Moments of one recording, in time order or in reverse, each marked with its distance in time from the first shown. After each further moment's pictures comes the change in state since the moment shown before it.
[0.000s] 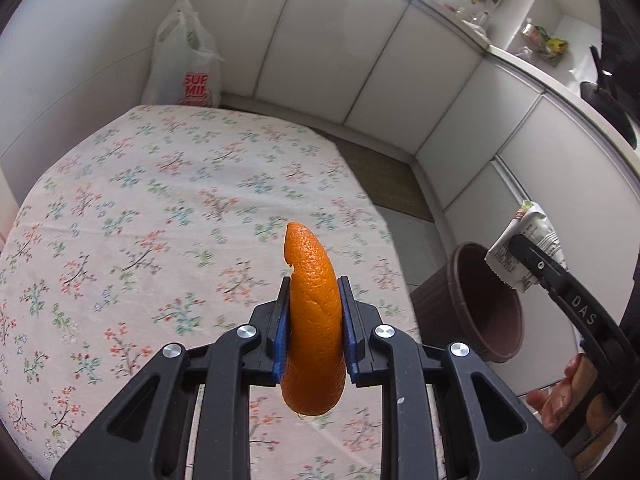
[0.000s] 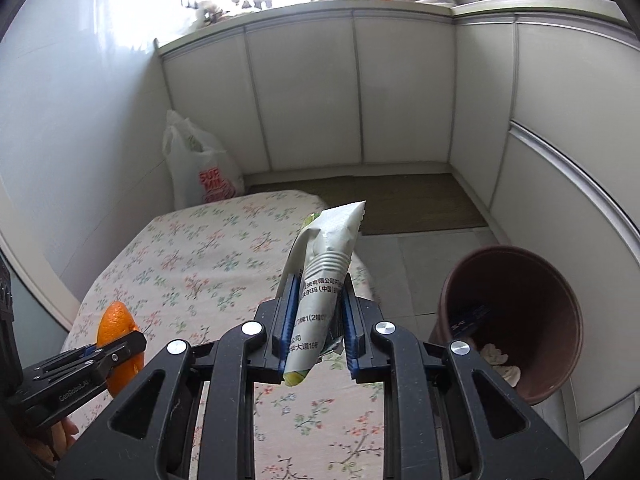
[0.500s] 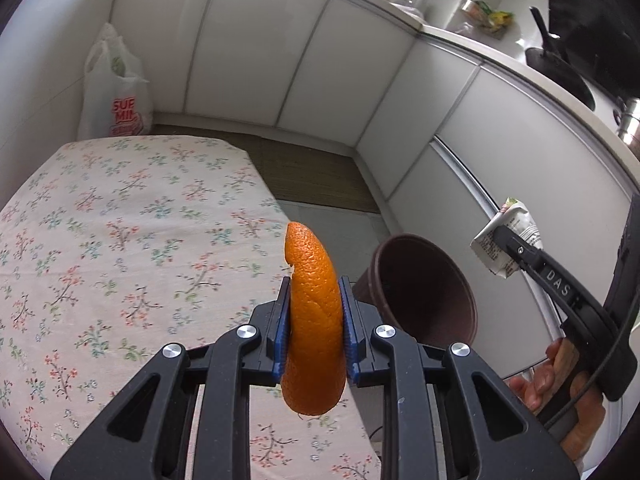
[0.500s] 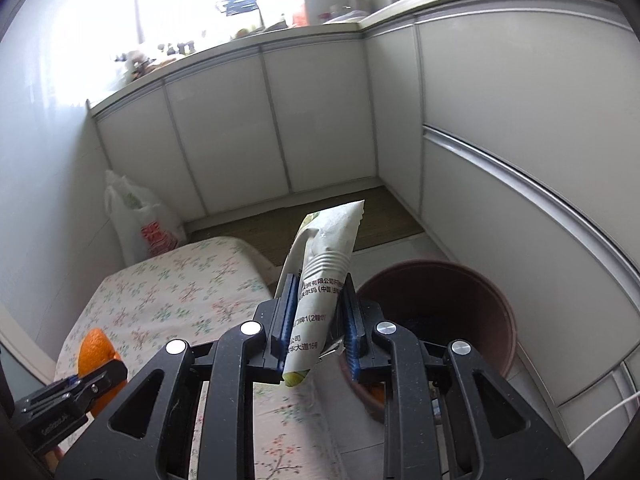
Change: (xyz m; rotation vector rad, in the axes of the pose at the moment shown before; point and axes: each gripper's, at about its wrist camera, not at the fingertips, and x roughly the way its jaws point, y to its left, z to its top) left arm 0.011 -0.103 0.006 0.132 0.008 -0.130; right arm -0.031 -0.105 0.018 0.179 -0.096 -0.167
